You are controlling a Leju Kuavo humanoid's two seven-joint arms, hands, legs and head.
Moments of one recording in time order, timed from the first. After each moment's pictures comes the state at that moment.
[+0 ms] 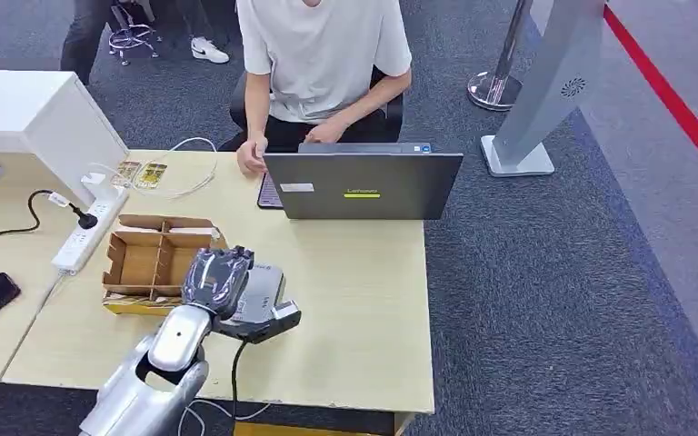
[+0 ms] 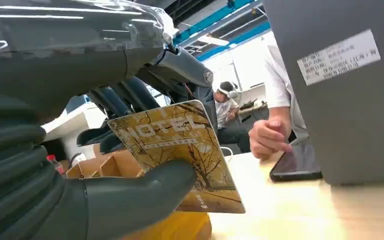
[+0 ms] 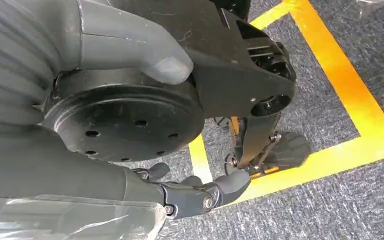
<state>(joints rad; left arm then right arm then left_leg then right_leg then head) -0.22 0.15 -0.34 -1.29 -1.49 0.07 0.15 -0.03 0.25 -0.80 -0.24 0.31 -0.02 -0.15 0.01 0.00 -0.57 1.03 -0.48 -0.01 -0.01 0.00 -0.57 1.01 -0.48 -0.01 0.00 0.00</state>
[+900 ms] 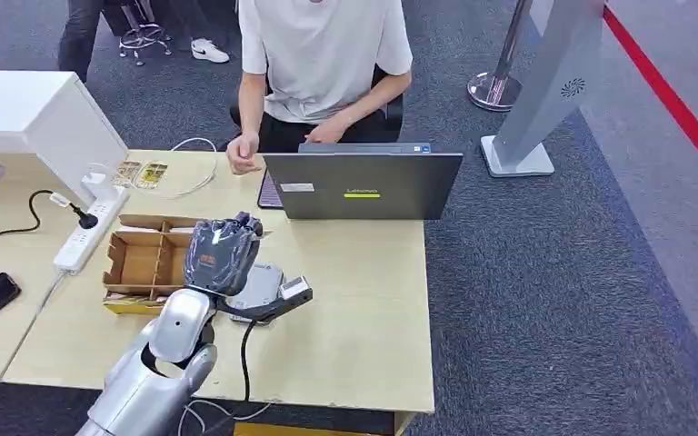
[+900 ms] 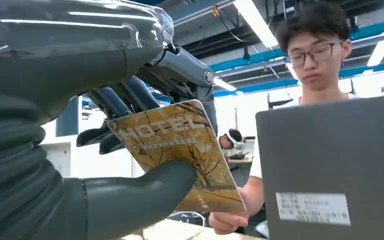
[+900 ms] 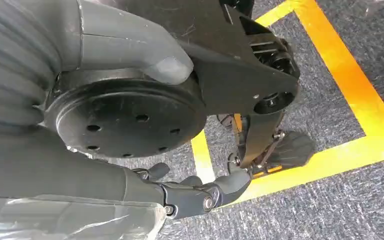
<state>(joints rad) -0.27 0.12 -0.34 -1.38 -1.46 0.24 0.14 -0.03 0.24 -0.83 -0.23 0.36 -0.01 -0.13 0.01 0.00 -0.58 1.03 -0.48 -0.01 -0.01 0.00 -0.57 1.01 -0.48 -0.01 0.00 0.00</state>
